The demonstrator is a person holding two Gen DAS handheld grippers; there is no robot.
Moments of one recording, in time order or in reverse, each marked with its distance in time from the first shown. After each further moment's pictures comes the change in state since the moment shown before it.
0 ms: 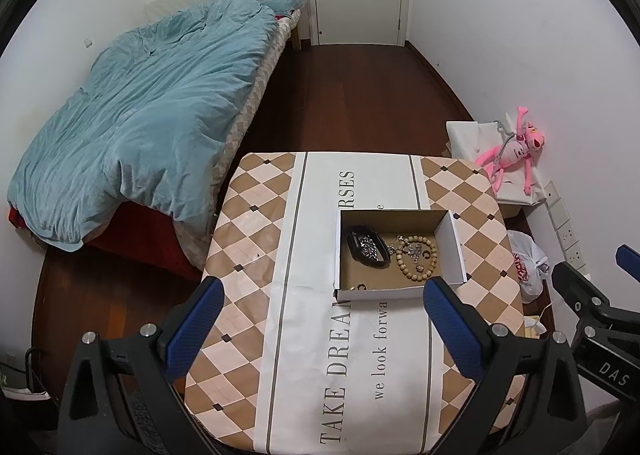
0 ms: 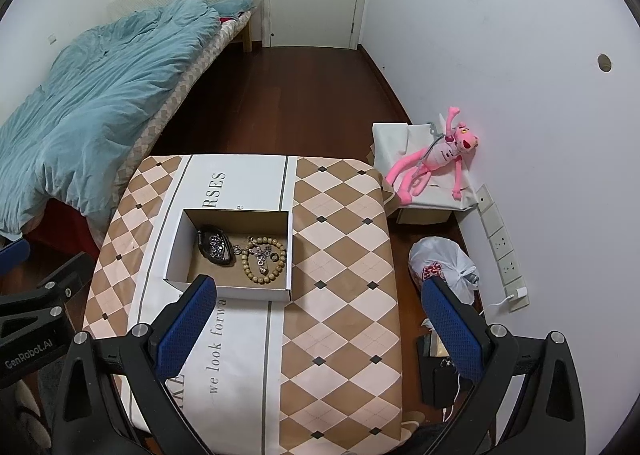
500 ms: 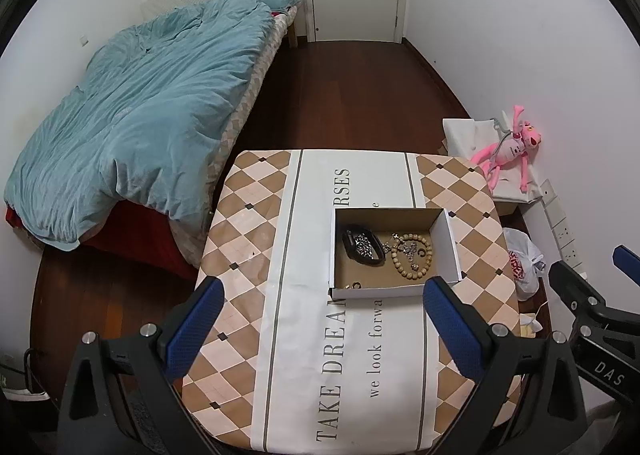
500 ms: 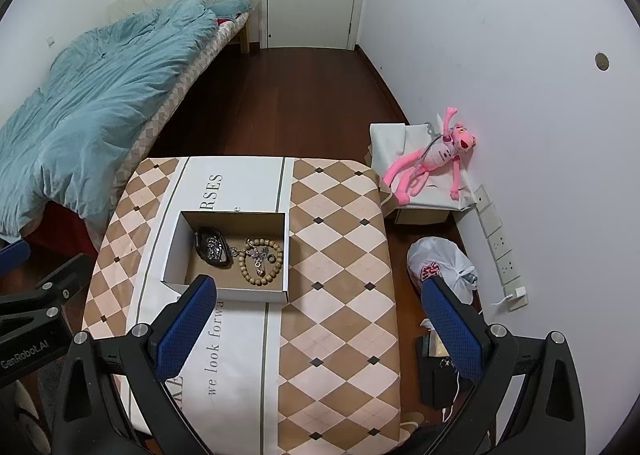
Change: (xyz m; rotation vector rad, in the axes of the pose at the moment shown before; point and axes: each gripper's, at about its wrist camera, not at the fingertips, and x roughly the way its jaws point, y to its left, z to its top) left arm -0.001 -0.004 0.004 0.001 0.015 -0.011; right arm -0.001 -0.002 0.001 0.003 -0.002 -0.007
